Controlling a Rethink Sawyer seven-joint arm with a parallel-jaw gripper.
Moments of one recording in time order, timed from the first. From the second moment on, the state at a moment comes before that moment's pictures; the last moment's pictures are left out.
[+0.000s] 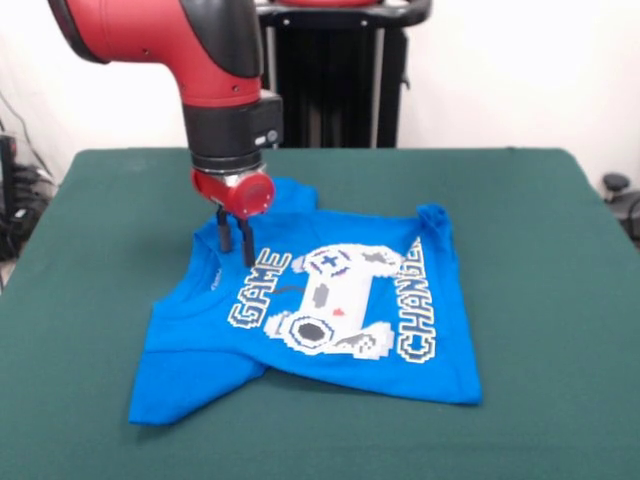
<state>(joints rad) -0.65 -0.49 0.18 1.84 -0.42 0.10 2.52</state>
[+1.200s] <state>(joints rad) -0.74 -0.67 0.14 1.96 -0.52 0.15 2.52</state>
